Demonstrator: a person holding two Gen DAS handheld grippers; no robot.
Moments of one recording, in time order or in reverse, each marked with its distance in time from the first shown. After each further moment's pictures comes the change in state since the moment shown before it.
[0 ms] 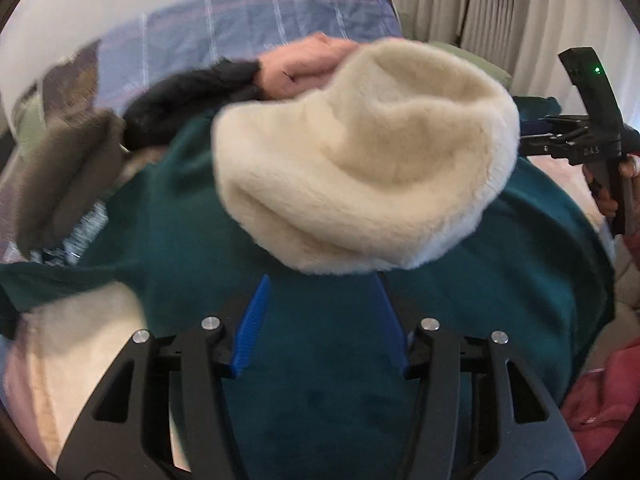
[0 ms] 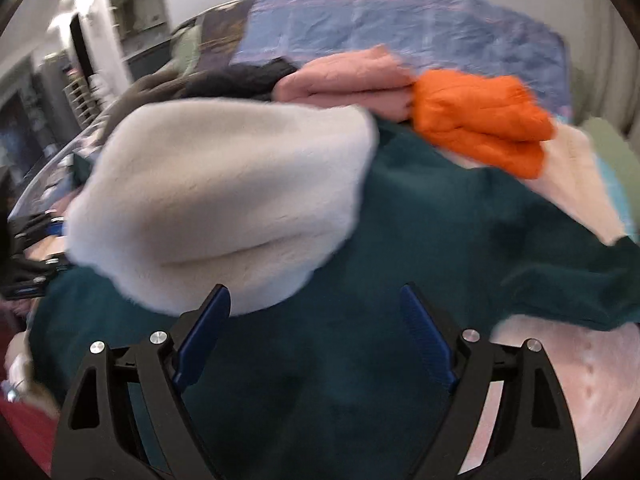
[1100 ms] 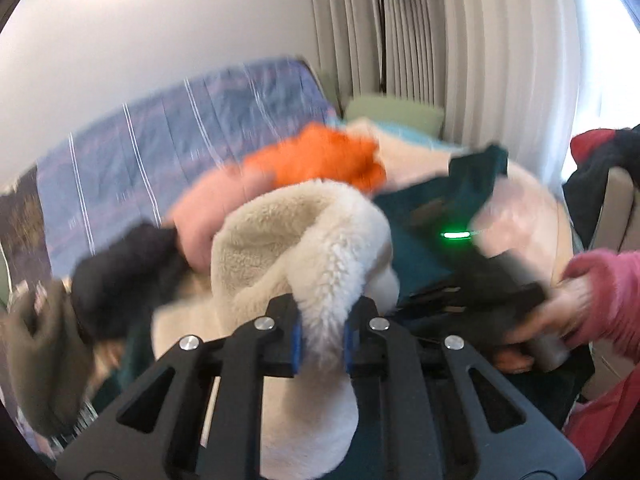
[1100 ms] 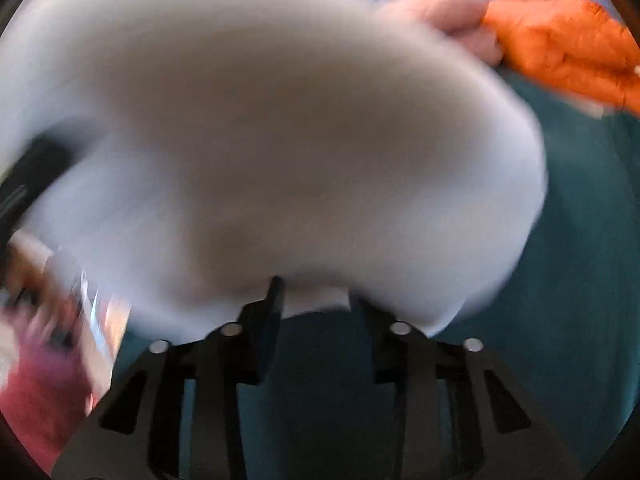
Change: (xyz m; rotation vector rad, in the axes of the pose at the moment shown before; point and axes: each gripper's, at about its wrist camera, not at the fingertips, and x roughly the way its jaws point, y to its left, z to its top) left arm -0.019 -0.067 0.151 0.299 -0.282 -0.080; right arm 0.077 -0.024 0.063 0.244 -0.095 0.185
